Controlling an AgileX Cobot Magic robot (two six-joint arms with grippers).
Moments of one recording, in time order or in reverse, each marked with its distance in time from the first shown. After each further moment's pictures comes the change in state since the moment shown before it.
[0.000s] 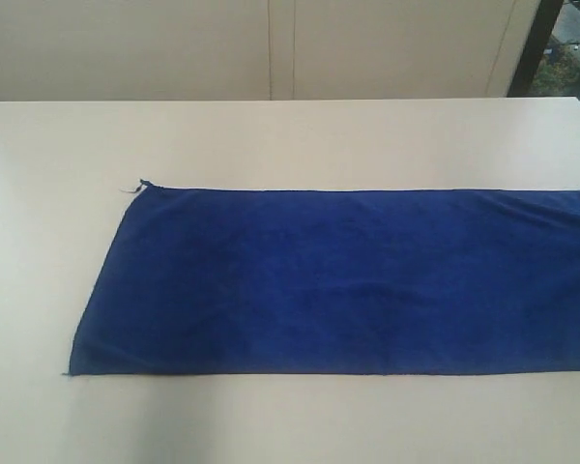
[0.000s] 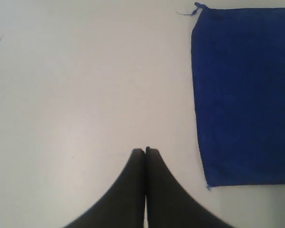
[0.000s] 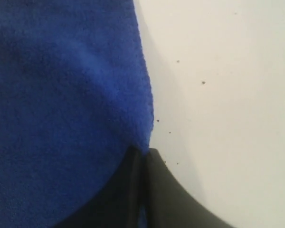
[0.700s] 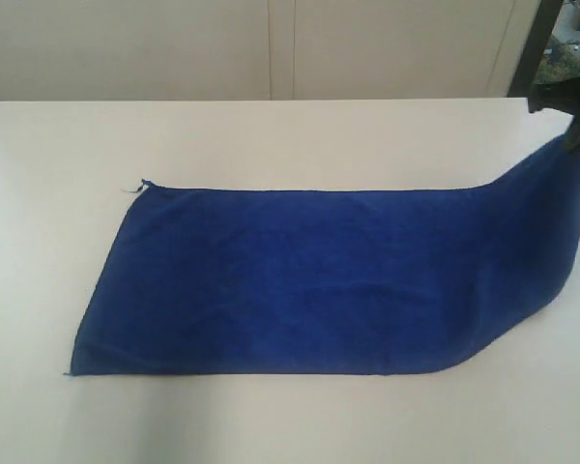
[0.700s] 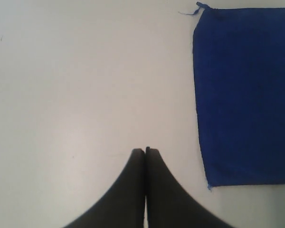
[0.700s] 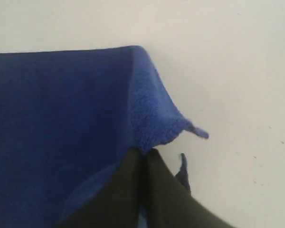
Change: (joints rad) left arm 0.000 0.000 0.000 0.000 0.000 0.000; right arm 0.263 -0.251 -0.124 0.045 0.174 0.002
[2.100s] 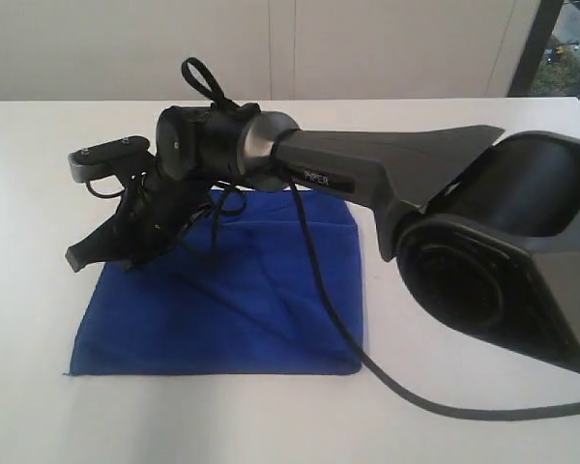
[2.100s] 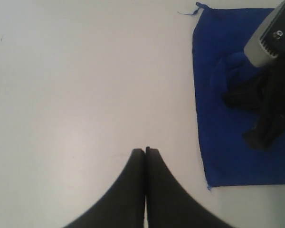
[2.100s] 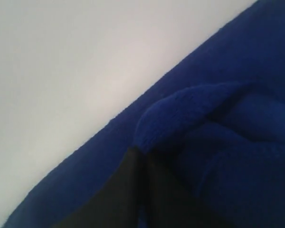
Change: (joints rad) left arm 0.000 0.000 0.000 0.000 0.000 0.000; right arm 0.915 0.682 -0.605 0.263 -0.137 -0.063
